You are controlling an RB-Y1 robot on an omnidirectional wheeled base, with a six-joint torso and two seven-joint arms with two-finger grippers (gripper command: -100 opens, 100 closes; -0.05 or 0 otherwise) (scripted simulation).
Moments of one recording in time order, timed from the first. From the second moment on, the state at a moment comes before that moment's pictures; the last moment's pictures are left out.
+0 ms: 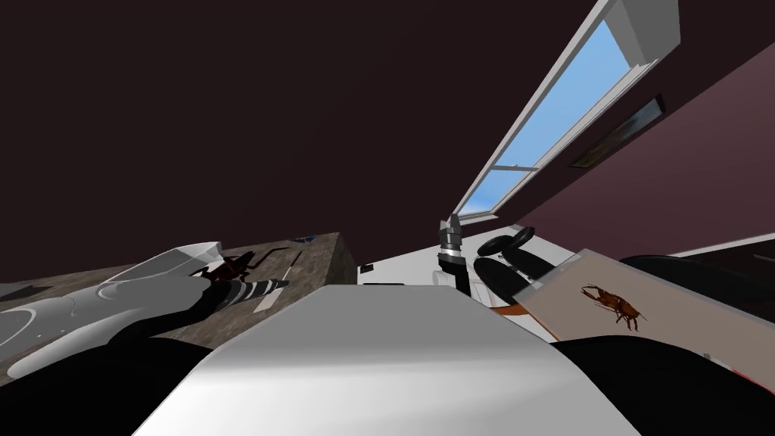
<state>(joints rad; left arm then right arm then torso) 0.79 1.89 -0.44 -1.75 -0.41 -0.06 0.78 0.49 0.02 -0.04 -2.22 0.07 -0.43 0.07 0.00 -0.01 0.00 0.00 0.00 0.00</state>
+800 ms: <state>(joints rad) 0.76 1.79 -0.49 -1.69 -0.42 -0.06 0.75 0.49 0.02 -0.04 -2.22 0.07 -0.43 0.07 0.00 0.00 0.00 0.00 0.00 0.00</state>
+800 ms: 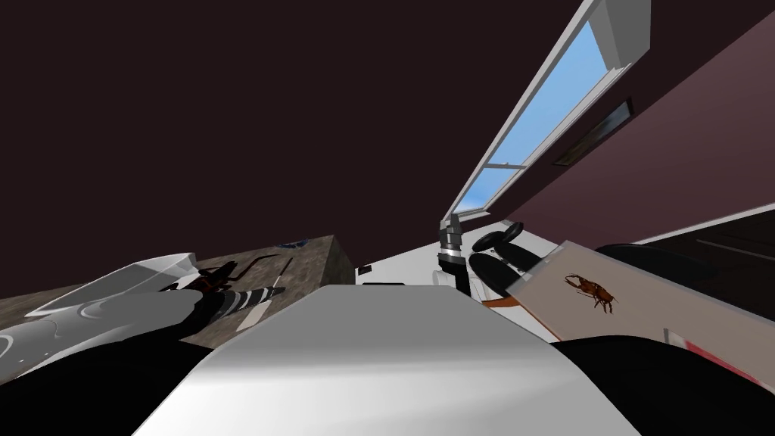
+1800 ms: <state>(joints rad) 0.81 1.84 -0.43 -1.71 -0.41 -0.07 0.75 0.49 0.02 -0.04 -2.22 0.07 -0.43 0.07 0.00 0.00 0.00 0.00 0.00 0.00</state>
